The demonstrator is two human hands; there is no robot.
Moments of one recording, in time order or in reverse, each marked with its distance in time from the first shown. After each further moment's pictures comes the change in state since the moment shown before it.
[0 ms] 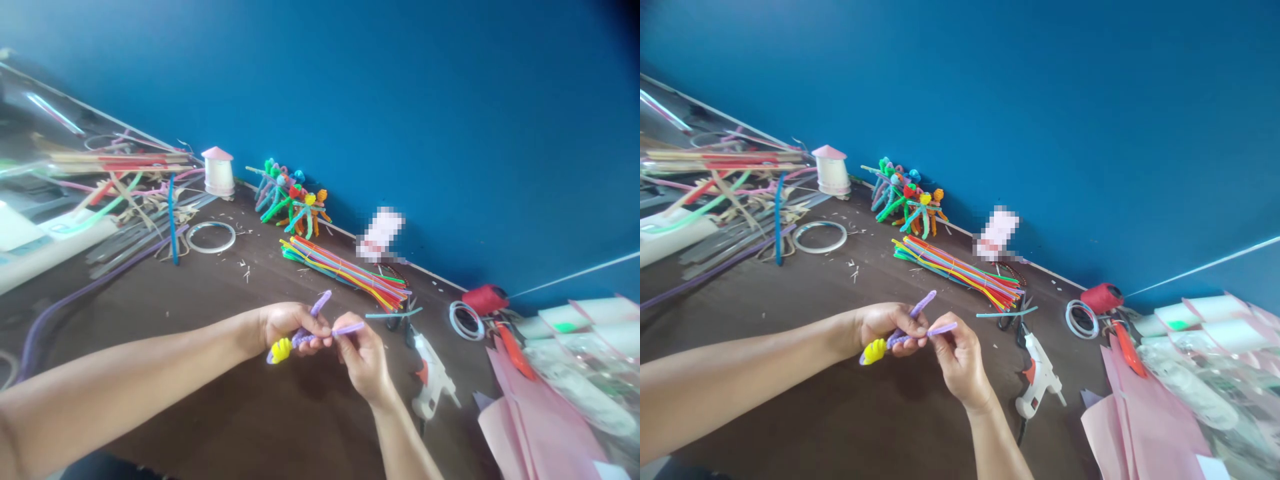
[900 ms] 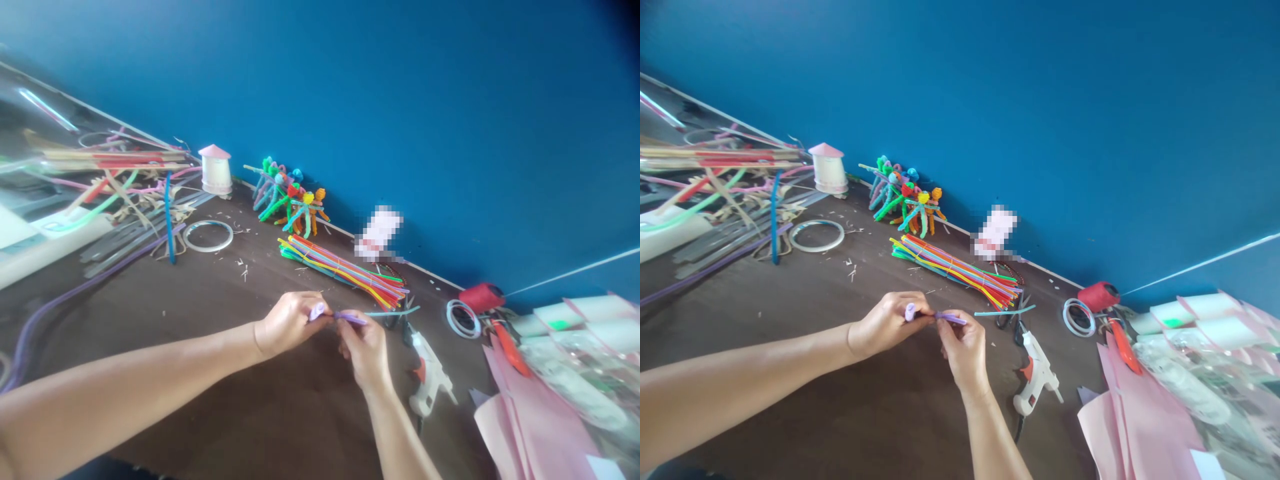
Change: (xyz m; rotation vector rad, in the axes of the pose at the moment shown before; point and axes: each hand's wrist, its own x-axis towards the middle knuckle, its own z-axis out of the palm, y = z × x) left_hand -0.001 -0.012 0.014 1.500 0.767 0.844; right_hand 0.006 0.014 0.004 0.177 0.236 0.335
